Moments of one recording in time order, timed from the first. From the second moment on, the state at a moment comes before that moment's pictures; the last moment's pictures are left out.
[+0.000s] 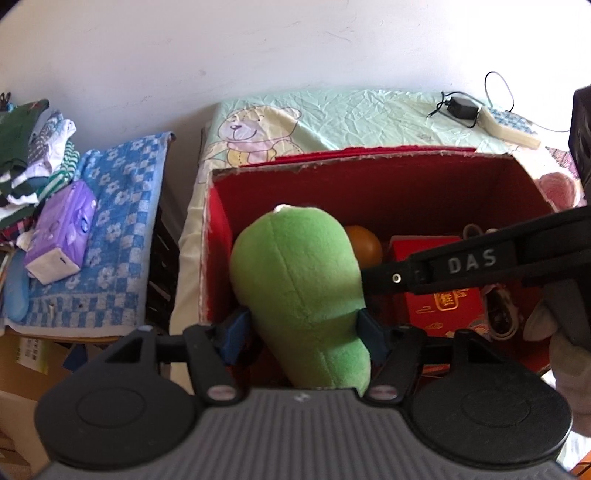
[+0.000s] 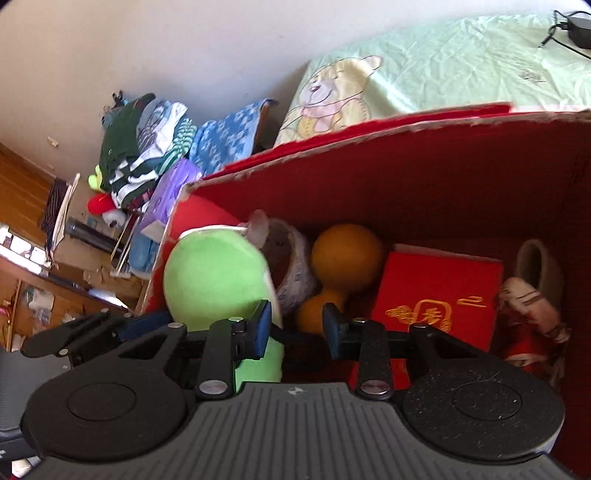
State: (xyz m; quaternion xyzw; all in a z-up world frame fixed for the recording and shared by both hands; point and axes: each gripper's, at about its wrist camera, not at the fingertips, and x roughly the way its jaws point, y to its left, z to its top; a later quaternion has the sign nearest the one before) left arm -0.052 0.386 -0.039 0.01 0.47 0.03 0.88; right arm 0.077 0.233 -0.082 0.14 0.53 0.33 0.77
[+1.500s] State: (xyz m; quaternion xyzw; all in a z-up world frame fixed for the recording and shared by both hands) left arm -0.058 0.369 -0.034 0.06 0.48 0.08 0.87; right arm 0.052 0.234 -0.073 0.11 0.50 0.32 0.80
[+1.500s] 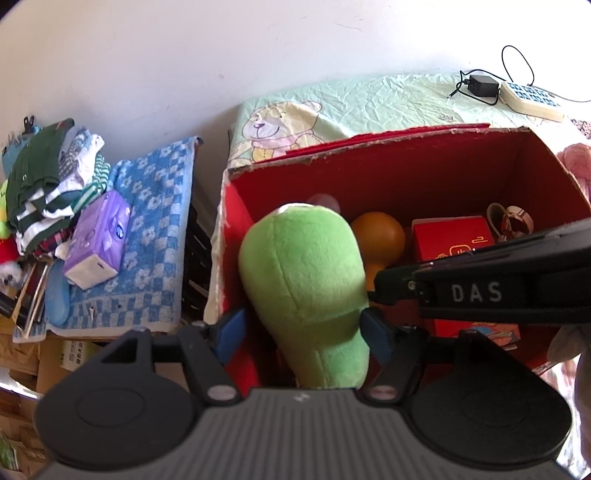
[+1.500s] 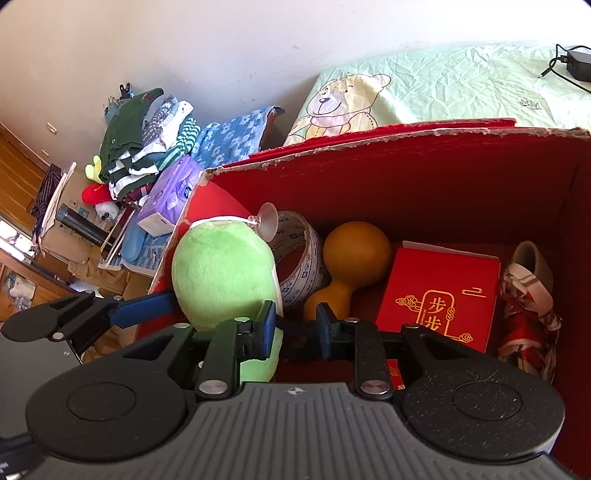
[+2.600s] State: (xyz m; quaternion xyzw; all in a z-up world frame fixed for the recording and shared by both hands) left arm -0.087 0.358 -0.010 0.07 0.45 0.07 0.89; right arm 0.027 0.216 -0.062 0.13 0.48 0.27 0.82
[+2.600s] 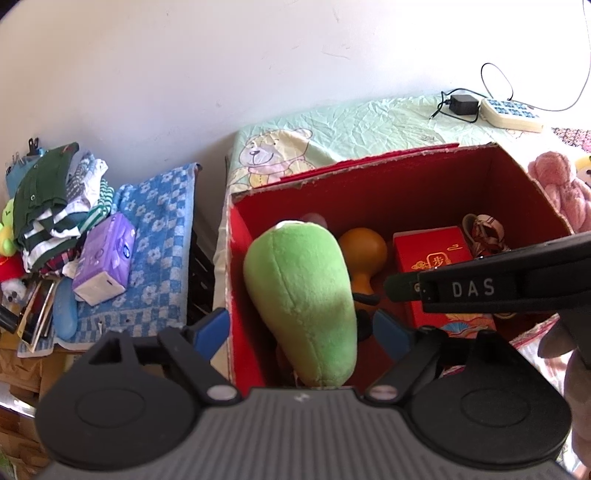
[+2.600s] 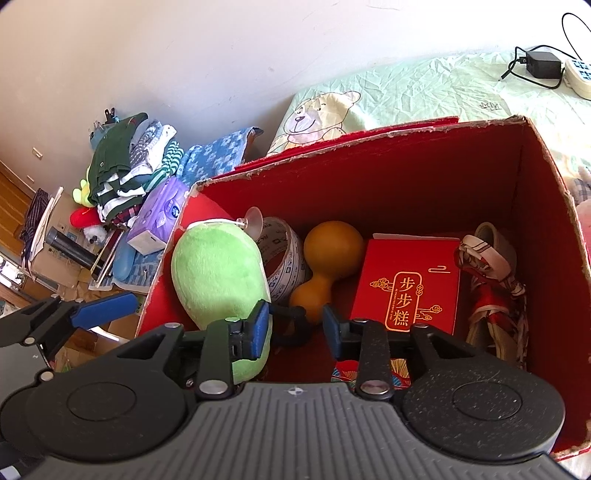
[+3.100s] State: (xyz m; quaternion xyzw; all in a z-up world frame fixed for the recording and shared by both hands) left arm -0.099 0.369 0.015 0.02 0.42 0.04 0.91; right arm 0.014 0.199 -0.044 0.12 0.46 0.26 0.84
